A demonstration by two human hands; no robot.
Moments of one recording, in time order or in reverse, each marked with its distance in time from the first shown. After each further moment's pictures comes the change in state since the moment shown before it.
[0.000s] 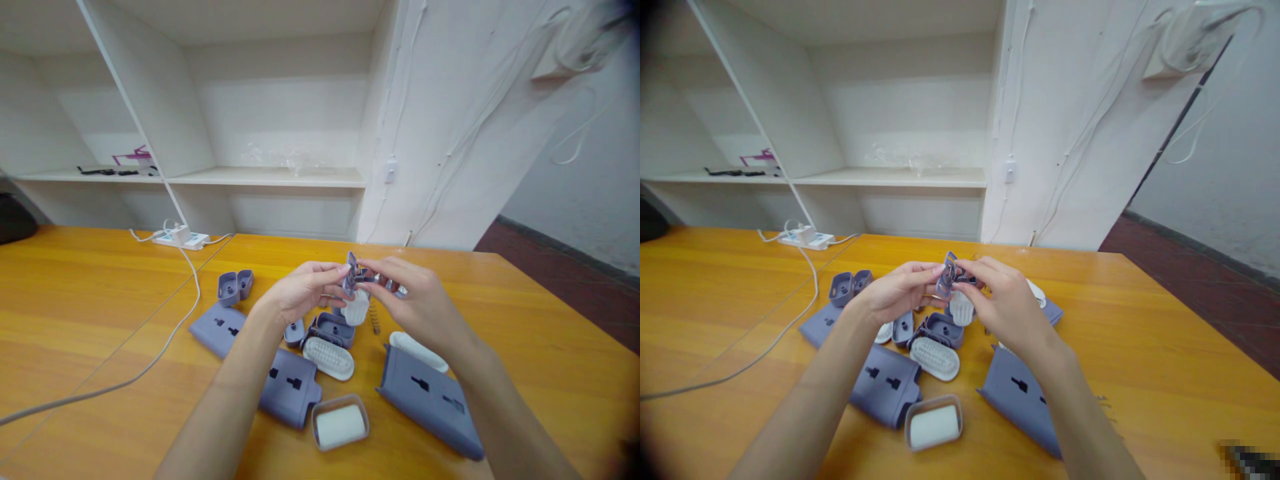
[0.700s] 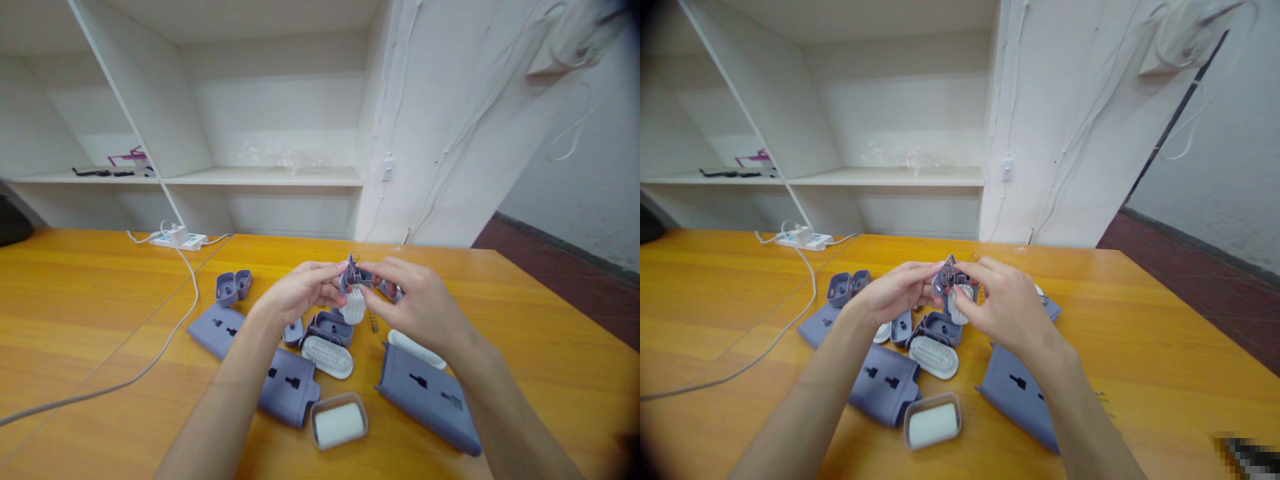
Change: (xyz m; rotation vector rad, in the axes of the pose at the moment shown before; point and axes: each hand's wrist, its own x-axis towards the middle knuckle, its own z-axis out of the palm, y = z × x) left_hand 0.000 0.000 0.003 0.030 0.020 -0.009; right_hand -0.001 -0.007 -0.005 -0.223 -0.042 0.042
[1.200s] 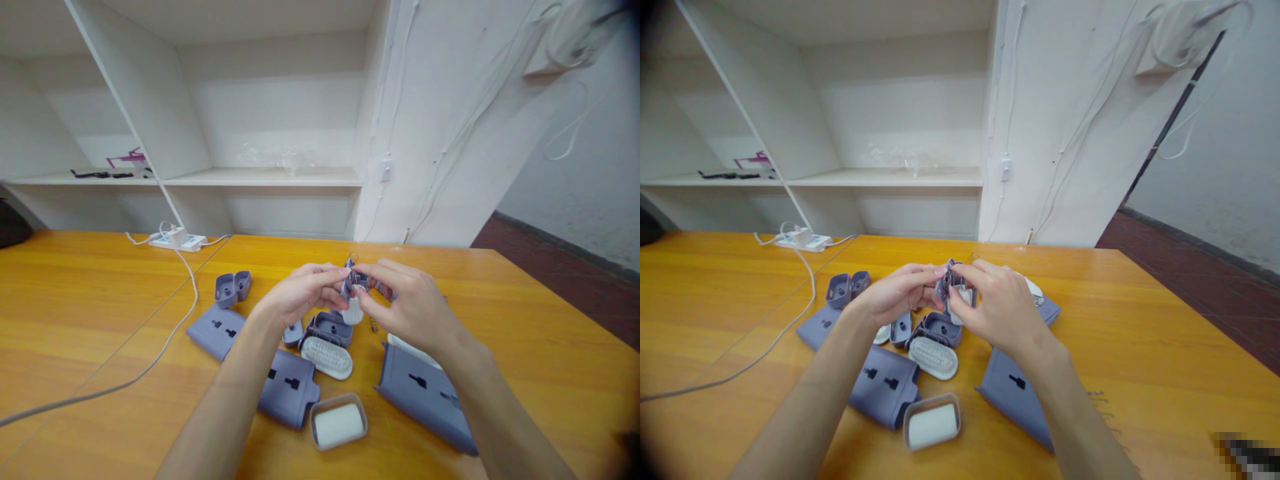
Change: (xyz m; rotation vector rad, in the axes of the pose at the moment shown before) left_hand 0.001 -0.001 0.002 0.044 0.006 -0.005; right_hand 0.000 -0.003 0.005 -0.071 -0.011 -0.029
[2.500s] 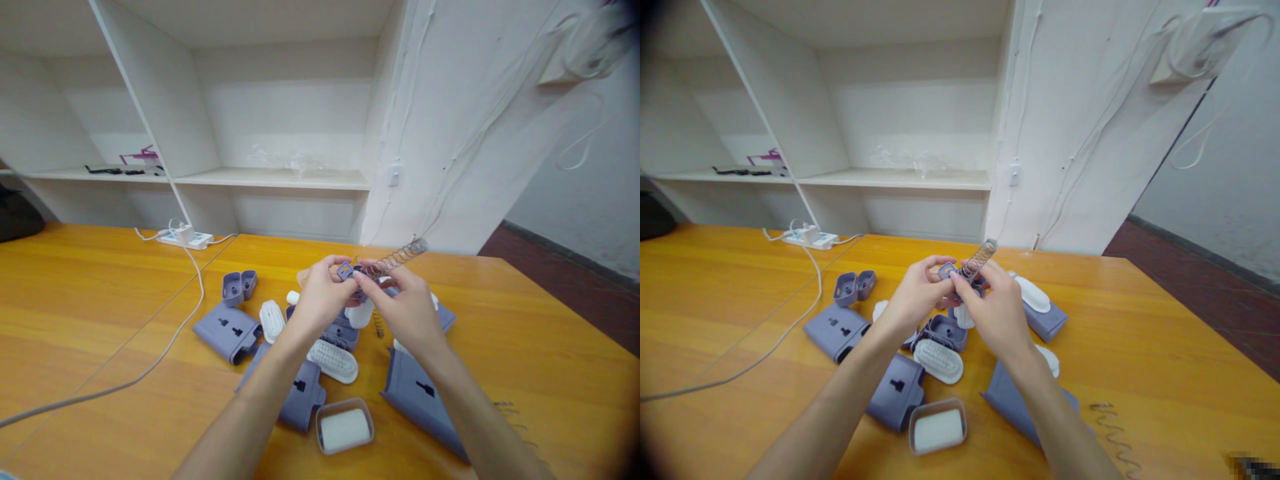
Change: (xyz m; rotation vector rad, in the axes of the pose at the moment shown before) left_hand 0.004 -0.001 0.037 0.077 0.508 0.161; right_hand 0.007 -0.009 0.036 0.511 0.249 0.328
